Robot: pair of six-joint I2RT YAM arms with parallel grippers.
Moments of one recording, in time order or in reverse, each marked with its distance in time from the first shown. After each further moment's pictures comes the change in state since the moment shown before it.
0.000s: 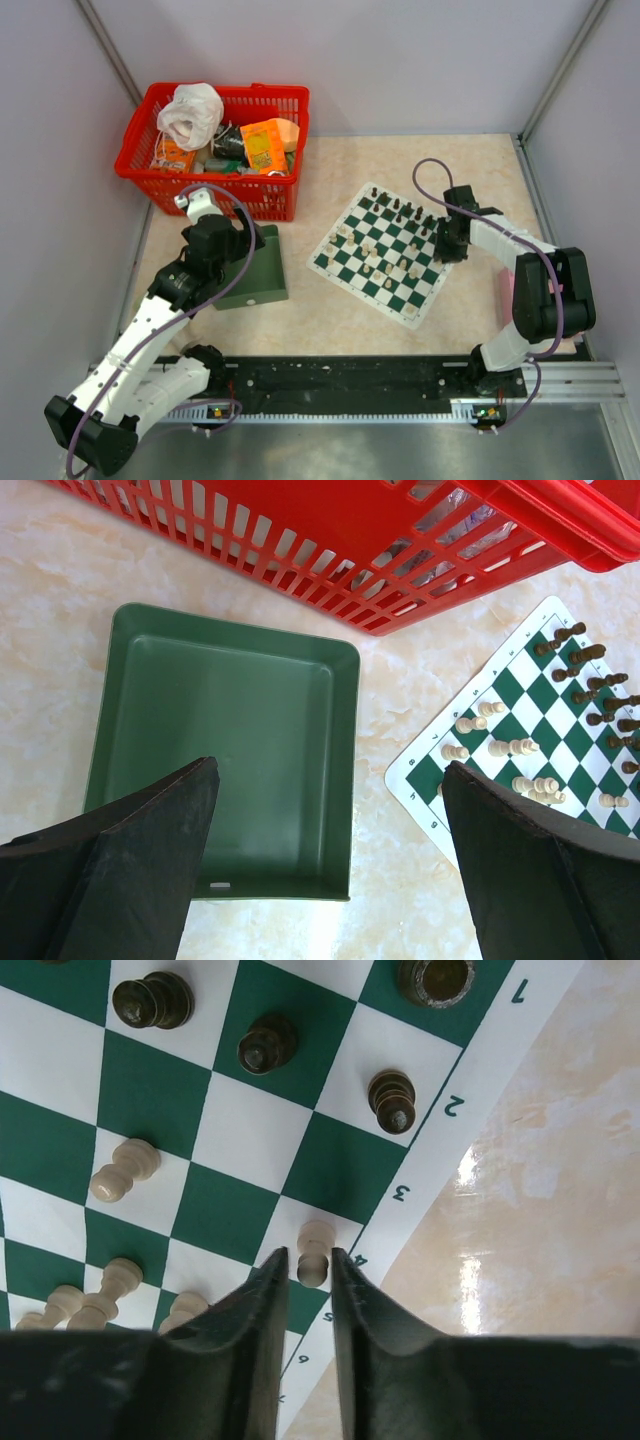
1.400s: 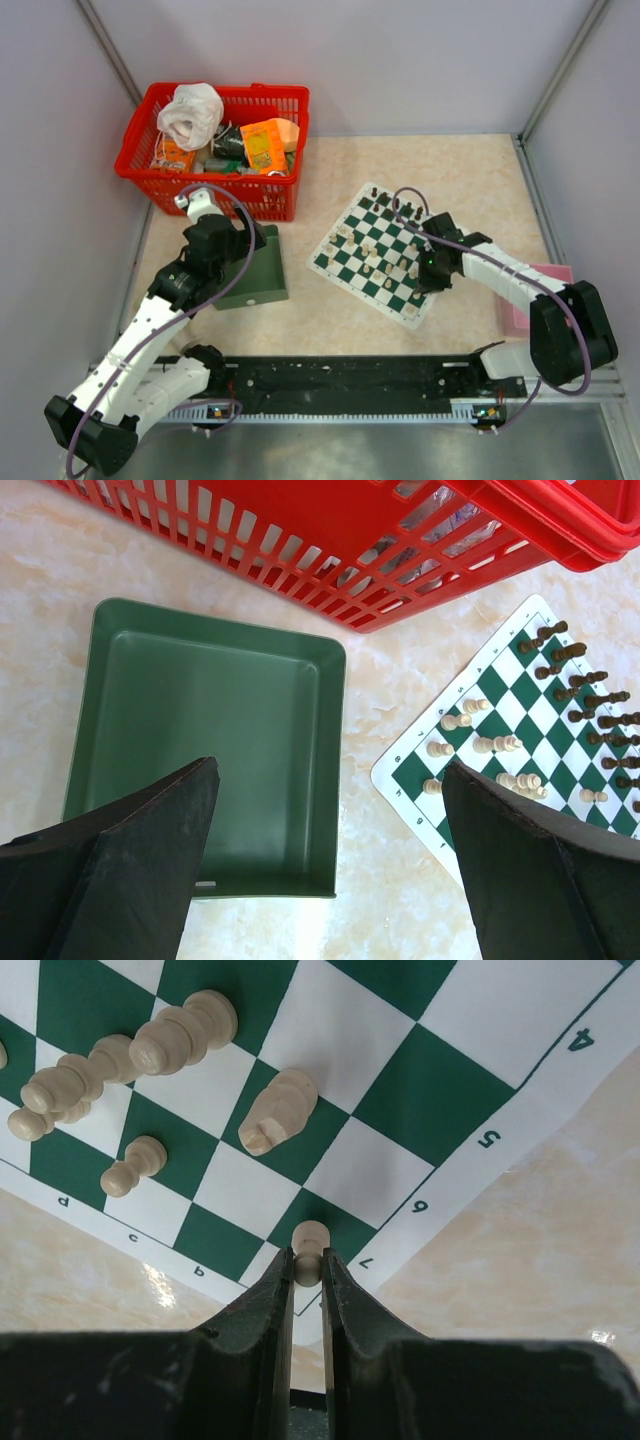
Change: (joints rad) left arm 0.000 0.000 0.000 0.008 0.023 -0.022; right arm 0.229 -0.232 -0.185 -0.089 -0.109 0.106
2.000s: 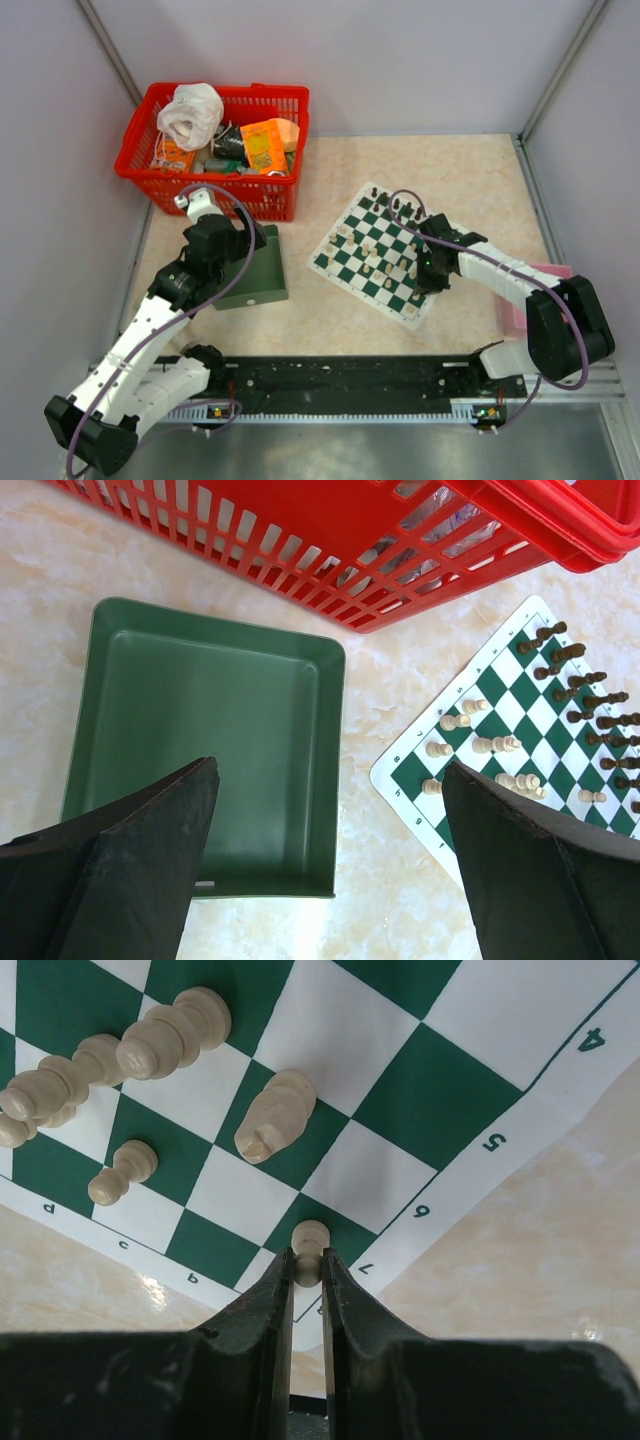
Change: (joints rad) left arm 0.000 0.000 0.000 0.000 0.000 -0.003; right arm 0.023 0.038 0.001 0.010 0.022 0.007
